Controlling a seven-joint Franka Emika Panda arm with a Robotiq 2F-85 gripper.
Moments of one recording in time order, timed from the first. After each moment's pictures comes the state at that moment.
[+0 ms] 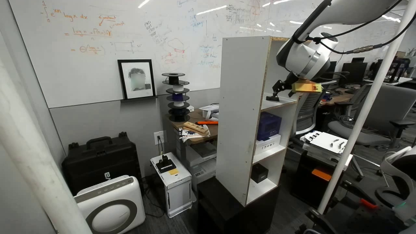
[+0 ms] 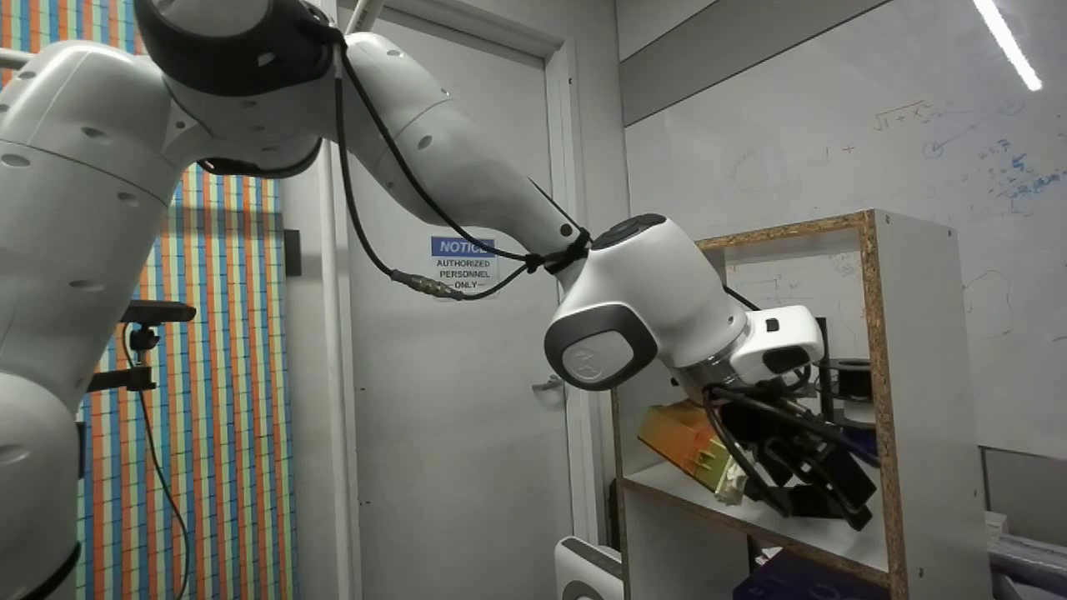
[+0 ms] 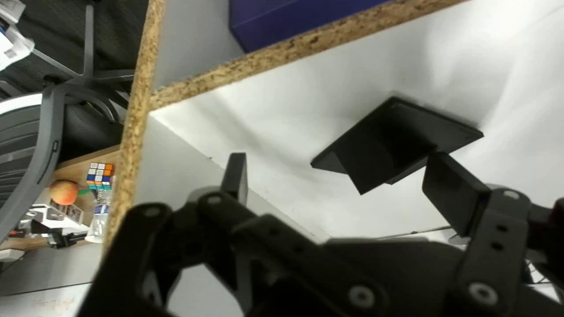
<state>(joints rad) 0.24 0.31 -0.51 -2.17 0.87 3.05 -0.68</state>
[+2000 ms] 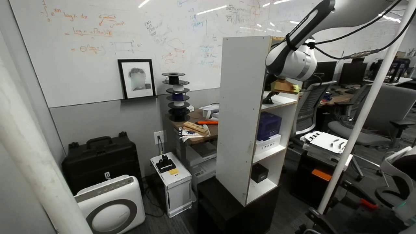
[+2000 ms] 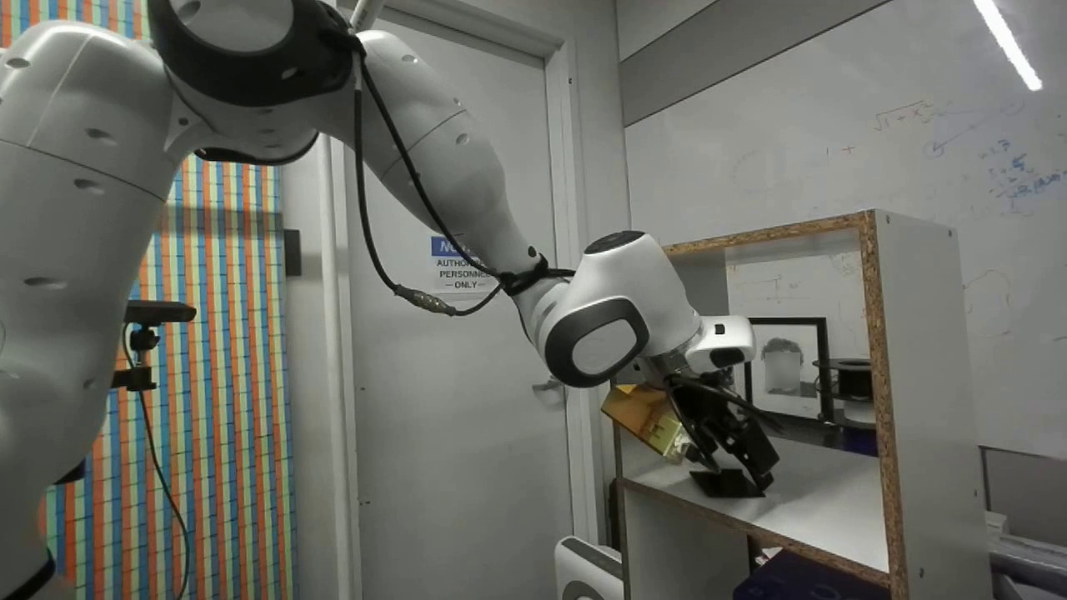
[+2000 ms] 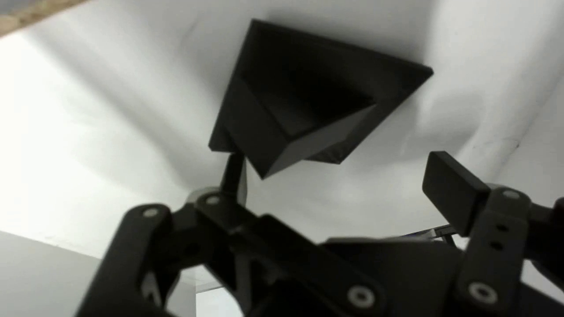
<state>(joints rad) -0.10 0.30 -0.04 -2.15 0.34 3.02 -0.18</state>
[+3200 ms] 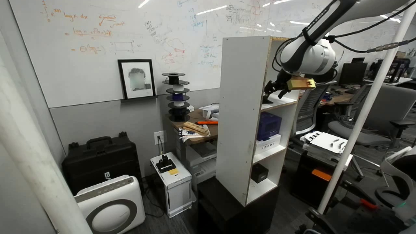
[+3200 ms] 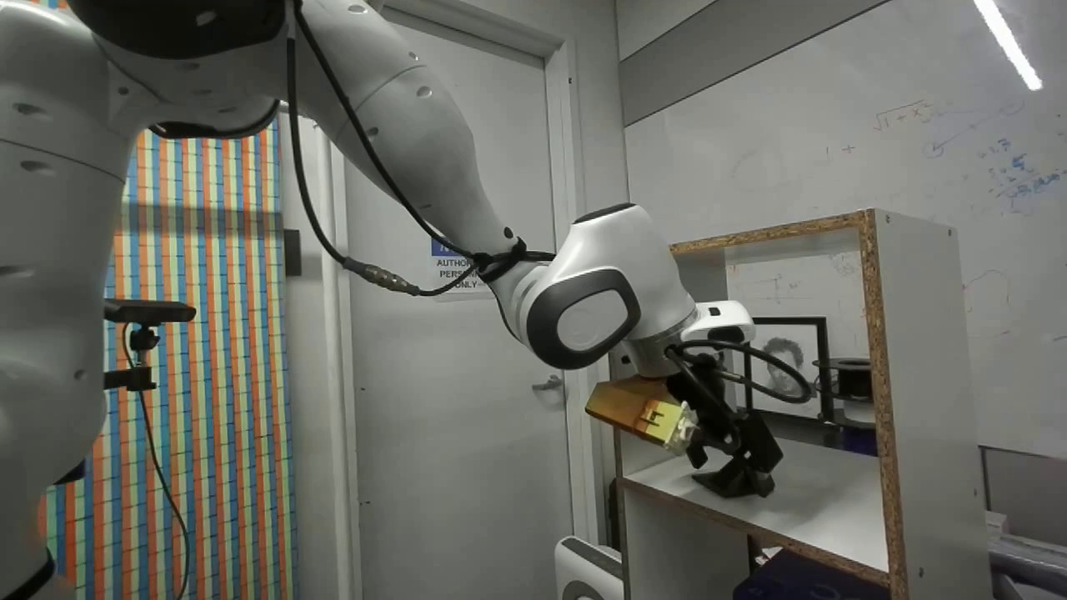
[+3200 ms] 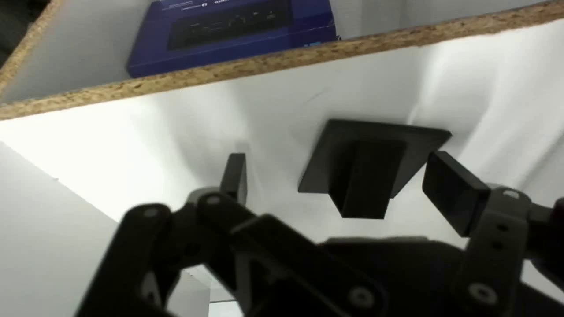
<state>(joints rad) -0.10 0.17 -0.11 -2.27 0.19 2.92 -0.25</state>
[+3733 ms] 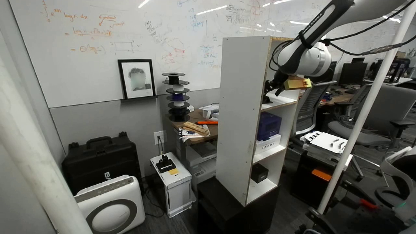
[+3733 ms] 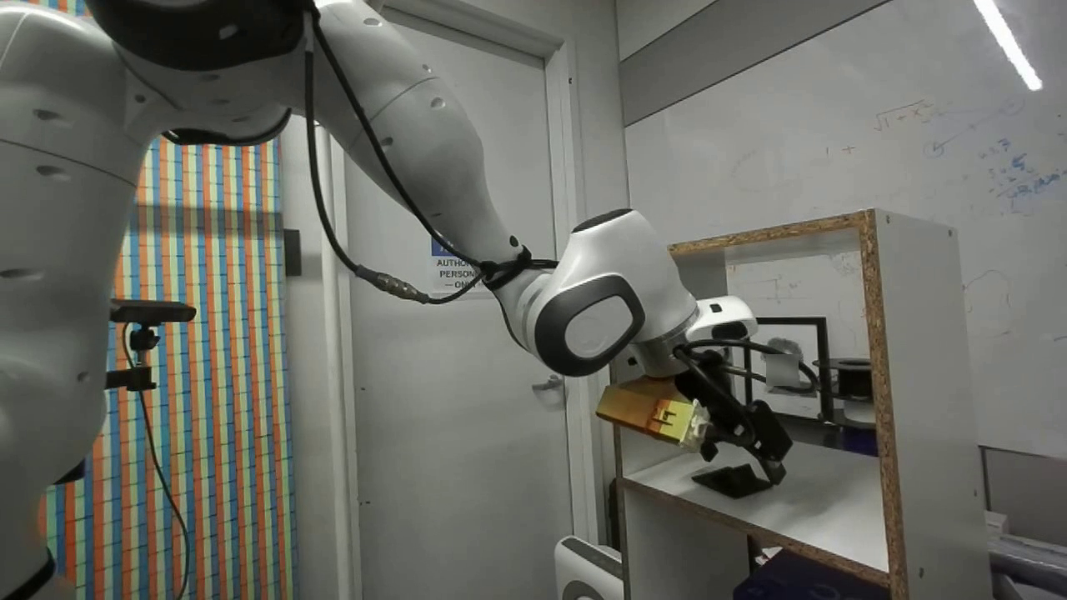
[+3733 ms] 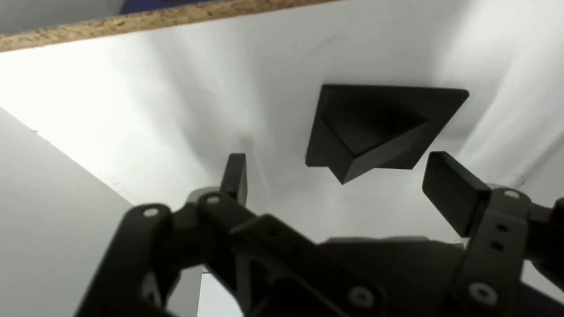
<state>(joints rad) -0.10 0.21 -0.11 -2.24 0.18 3.01 -0.26</state>
